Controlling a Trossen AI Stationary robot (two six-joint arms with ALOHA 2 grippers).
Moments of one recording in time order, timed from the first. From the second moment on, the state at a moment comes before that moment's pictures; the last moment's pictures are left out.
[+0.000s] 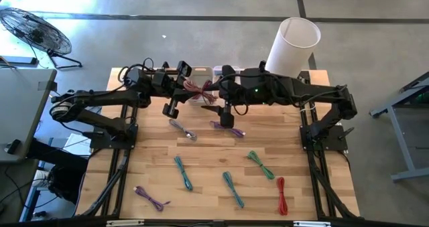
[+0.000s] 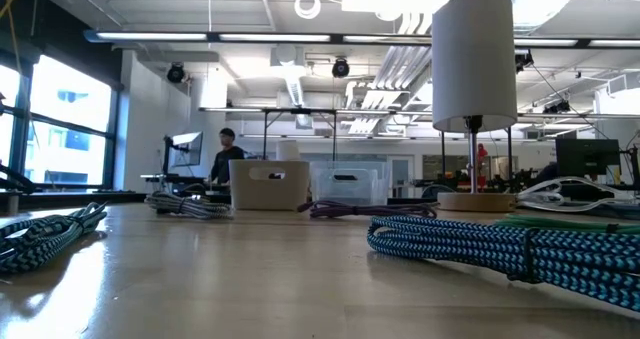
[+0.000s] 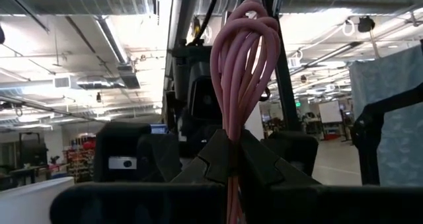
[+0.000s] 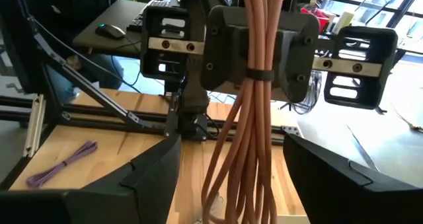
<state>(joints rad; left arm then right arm) 0.25 1.21 0.92 0.92 0.50 -0.13 0.02 1.65 1.88 -0.50 0.10 -0.14</state>
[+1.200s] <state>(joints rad) 0.26 1.21 0.92 0.86 0.49 -0.08 0.02 1.64 1.88 -0.53 0.15 -0.20</state>
